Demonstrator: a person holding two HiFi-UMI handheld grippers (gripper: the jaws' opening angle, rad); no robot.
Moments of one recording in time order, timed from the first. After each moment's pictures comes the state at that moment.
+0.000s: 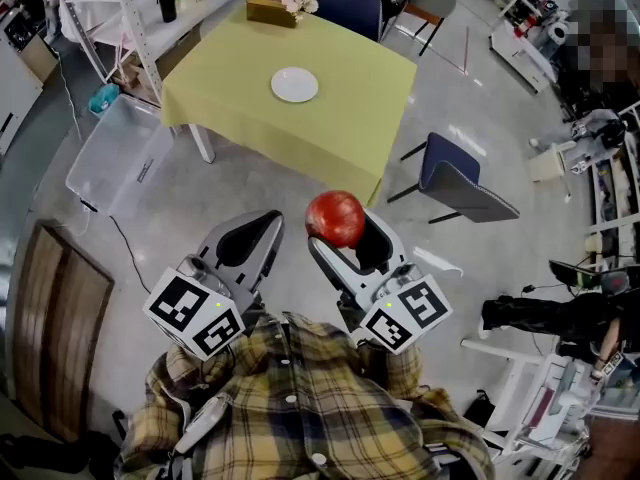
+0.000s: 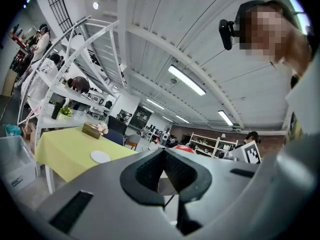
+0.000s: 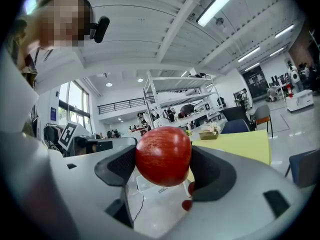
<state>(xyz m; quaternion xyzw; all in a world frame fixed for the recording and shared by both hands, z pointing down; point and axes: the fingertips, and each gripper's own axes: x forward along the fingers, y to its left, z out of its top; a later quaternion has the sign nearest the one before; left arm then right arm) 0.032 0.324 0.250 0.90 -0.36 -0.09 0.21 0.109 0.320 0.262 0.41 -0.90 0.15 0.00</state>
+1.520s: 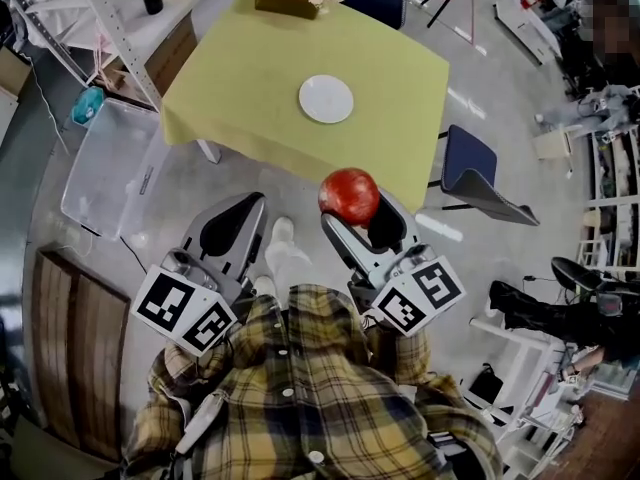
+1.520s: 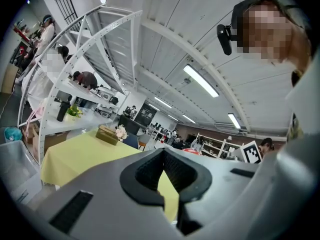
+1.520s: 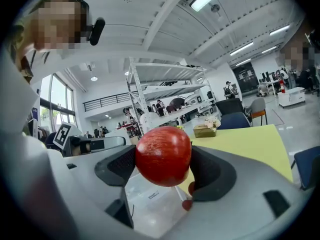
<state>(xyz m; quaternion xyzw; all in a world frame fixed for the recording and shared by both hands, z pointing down) -0.112 0.119 0.289 0.89 -0.37 -0.08 0.24 0.004 0.115 0.301 0.46 -0.87 0.19 0.04</state>
